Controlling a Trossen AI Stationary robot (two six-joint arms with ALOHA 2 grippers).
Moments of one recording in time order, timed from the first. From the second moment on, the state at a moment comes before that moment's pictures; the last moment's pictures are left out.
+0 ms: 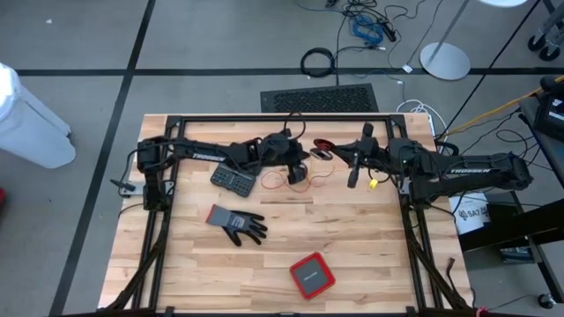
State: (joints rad) left arm 0.22 1.88 1.23 0.20 -0.07 0.19; right arm -0.07 0.82 0.66 0.07 0.28 0.00
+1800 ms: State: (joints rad) left arm 0.10 1.87 1.23 0.27 -0.26 -0.02; right arm -0.12 1.20 0.66 0.23 0.58 -0.01
